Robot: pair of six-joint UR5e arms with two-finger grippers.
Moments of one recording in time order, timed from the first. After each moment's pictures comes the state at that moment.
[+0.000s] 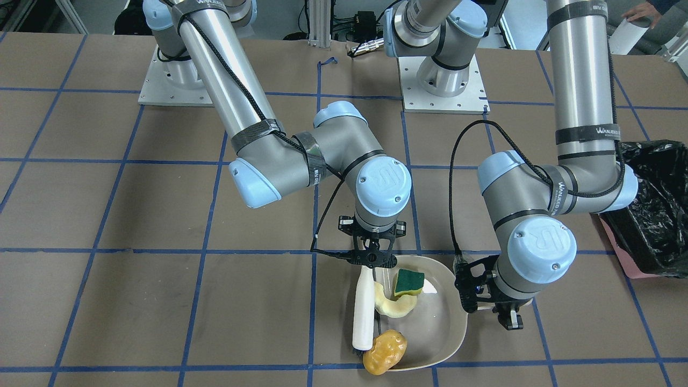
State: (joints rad) left arm -1.48 -2.16 -1.48 -1.07 1.80 1.62; right arm 2.08 -0.85 1.25 -1.86 -1.44 0.62
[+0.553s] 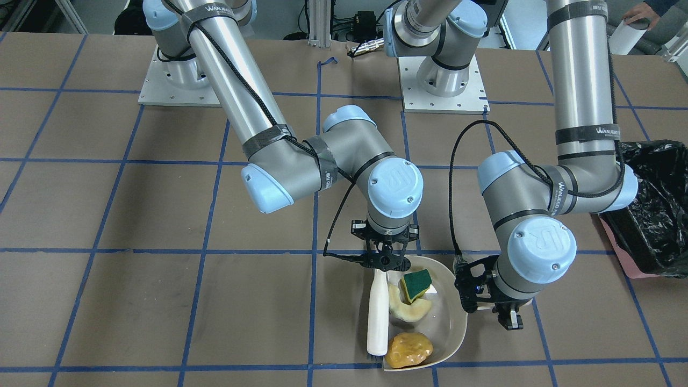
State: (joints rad) left arm -1.48 -2.16 -1.48 -1.07 1.80 1.61; right arm 2.11 -0.80 1.18 -1.88 -1.41 0.66
